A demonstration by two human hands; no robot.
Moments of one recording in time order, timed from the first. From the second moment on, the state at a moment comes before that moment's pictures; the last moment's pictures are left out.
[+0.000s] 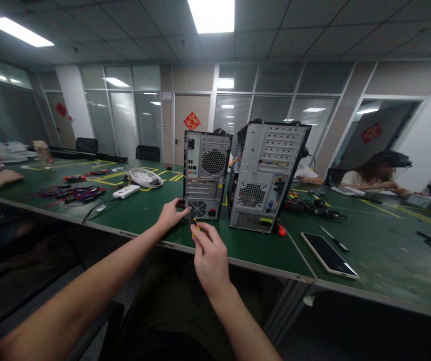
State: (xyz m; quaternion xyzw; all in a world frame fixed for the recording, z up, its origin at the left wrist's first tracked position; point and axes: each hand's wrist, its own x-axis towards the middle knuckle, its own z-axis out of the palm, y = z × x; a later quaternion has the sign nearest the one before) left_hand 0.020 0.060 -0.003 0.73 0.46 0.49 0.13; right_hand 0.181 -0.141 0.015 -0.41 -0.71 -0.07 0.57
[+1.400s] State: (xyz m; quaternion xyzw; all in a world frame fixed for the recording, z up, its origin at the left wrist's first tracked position) left_hand 0.020 0.062 -0.004 0.73 0.45 0.50 0.13; right_hand 0.179 -0.141 0.014 -0.41 -0.71 -0.07 0.57
